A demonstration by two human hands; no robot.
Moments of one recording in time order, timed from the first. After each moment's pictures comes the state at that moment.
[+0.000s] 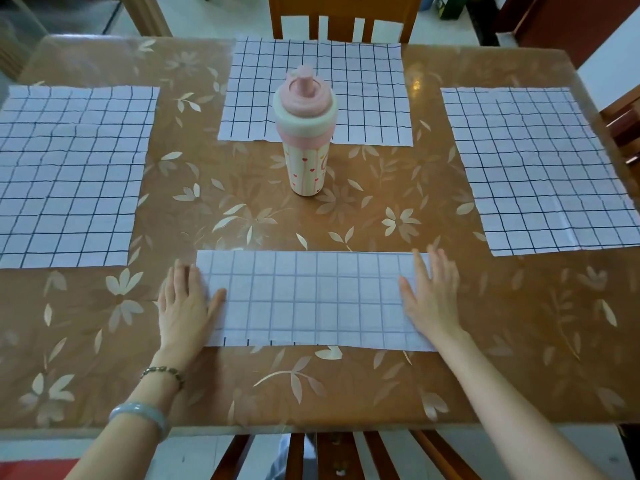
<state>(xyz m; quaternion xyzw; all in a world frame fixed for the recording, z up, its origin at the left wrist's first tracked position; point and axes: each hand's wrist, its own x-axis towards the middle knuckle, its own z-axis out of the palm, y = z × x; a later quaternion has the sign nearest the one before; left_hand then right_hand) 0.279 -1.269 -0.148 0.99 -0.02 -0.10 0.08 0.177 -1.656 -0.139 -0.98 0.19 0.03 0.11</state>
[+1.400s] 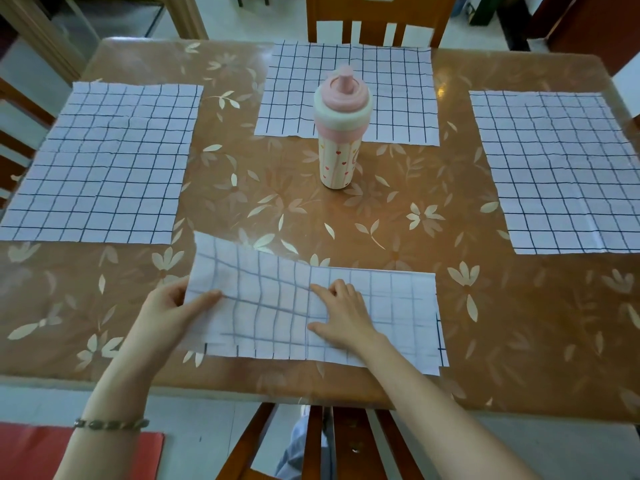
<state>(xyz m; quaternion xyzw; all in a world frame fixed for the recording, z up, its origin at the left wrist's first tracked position) 0.225 -1.244 0.011 0.82 0.12 -0.21 0.52 0.191 -1.491 -0.139 -0.96 -0.02 0.18 0.22</state>
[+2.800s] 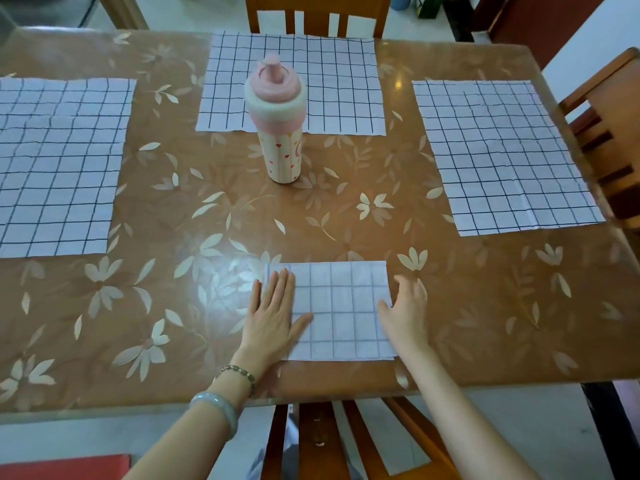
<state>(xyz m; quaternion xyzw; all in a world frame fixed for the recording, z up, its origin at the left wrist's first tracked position) 0.192 -1.392 -0.165 0.95 -0.28 -0.15 0.04 0.120 -1.618 -0.119 -0.89 0.36 0.03 0.27</state>
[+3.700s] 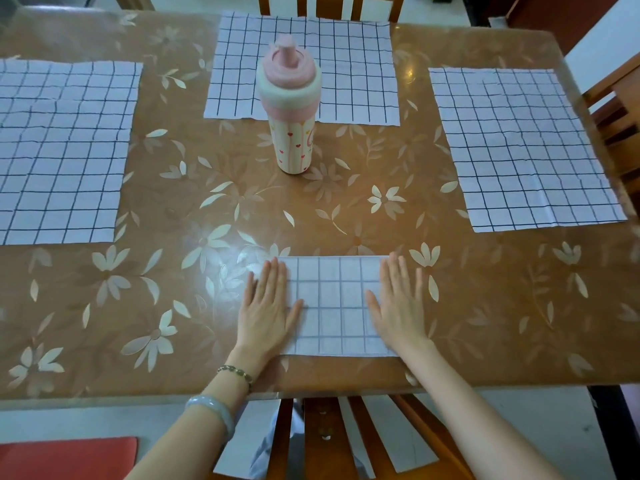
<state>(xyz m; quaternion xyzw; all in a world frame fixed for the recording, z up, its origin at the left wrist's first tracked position) 0.196 -1.376 -0.163 0.97 -0.24 -0.07 0.07 0.126 -1.612 -0.150 -0.99 0.14 0.07 0.03</state>
